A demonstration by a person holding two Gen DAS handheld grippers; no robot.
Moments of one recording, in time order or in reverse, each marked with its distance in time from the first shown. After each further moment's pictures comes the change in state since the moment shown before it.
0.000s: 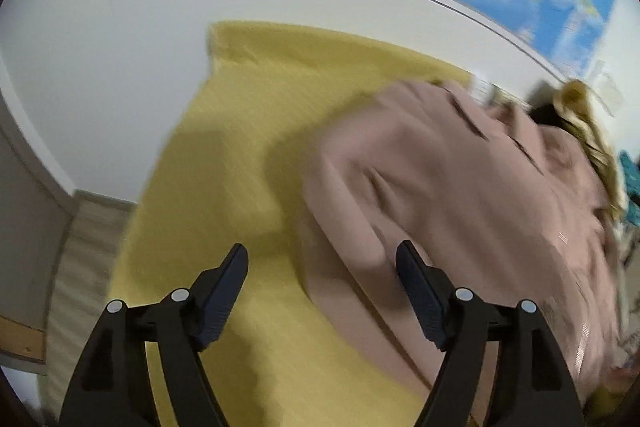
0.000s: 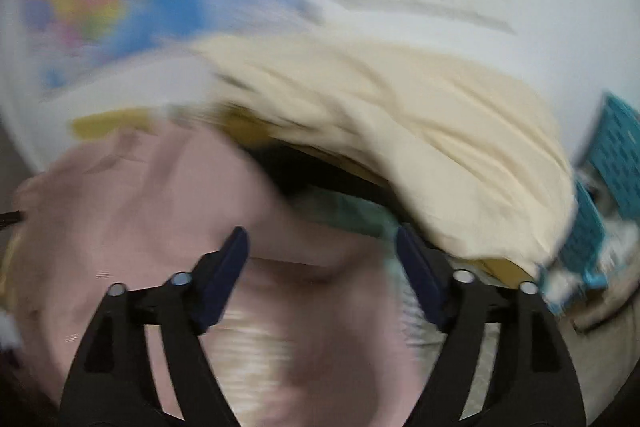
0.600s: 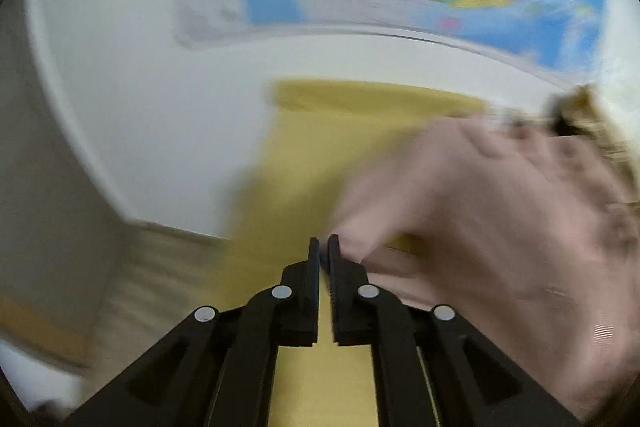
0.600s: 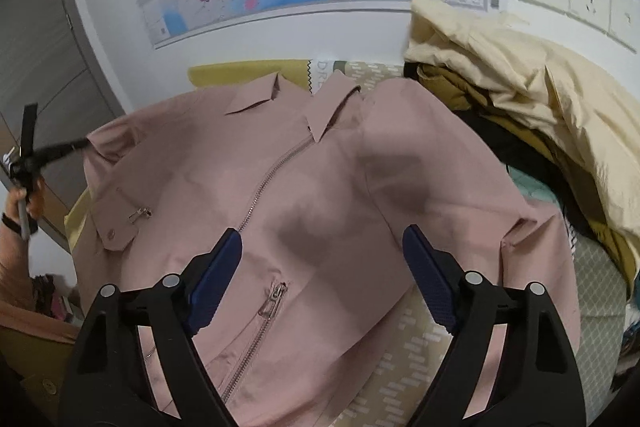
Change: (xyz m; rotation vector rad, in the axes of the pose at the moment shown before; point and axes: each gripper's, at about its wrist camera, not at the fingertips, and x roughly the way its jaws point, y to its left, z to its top) left arm -0.082 -0.024 0.001 0.071 -0.157 0.414; right arm 0.004 0.111 -0.043 -0.114 0.083 0.312
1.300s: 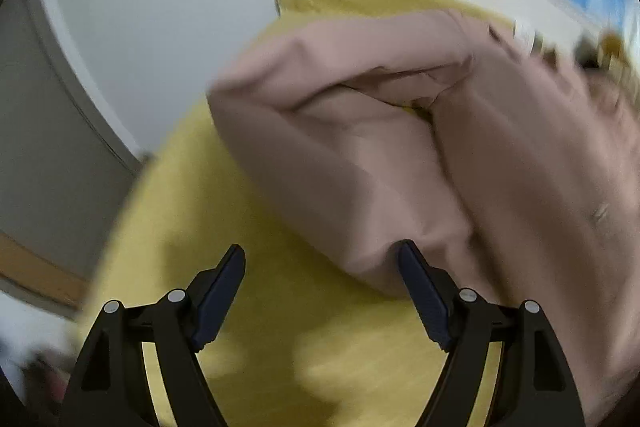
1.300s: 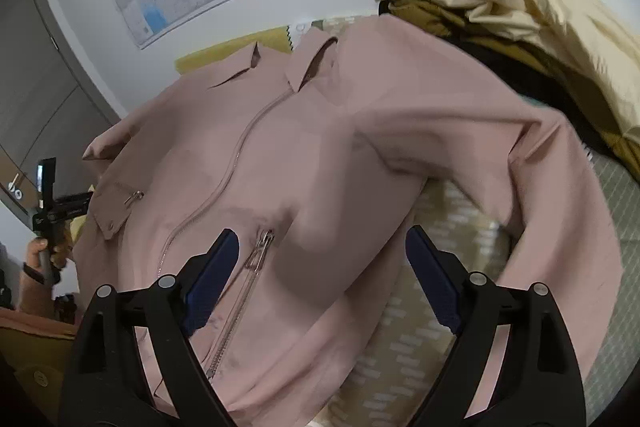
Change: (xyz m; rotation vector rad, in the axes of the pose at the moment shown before) left arm 0.055 -0.044 -0.084 -0.150 0.210 -0.160; right arm 0.017 -0.021 -0.045 0.126 0.062 0.039
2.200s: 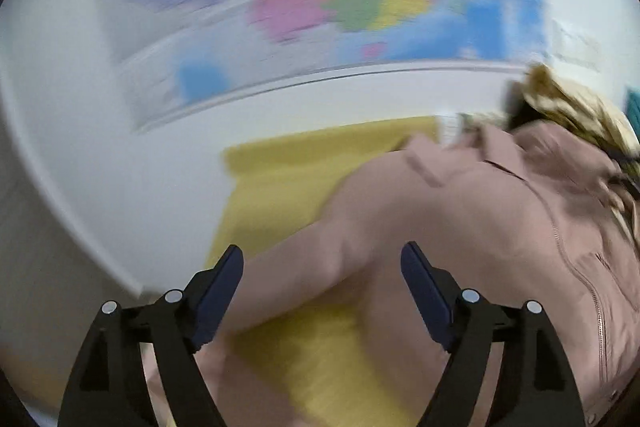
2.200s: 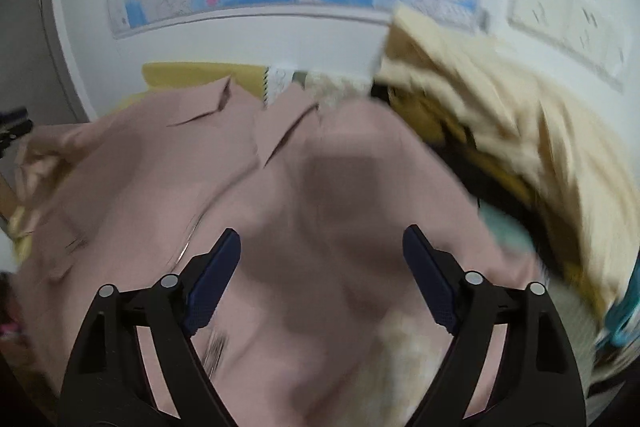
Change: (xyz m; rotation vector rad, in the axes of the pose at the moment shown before) left arm -0.073 -0.101 0.100 0.394 -0.345 0.002; right arm 0.033 0.028 0.087 -0.222 -0.104 -0.256
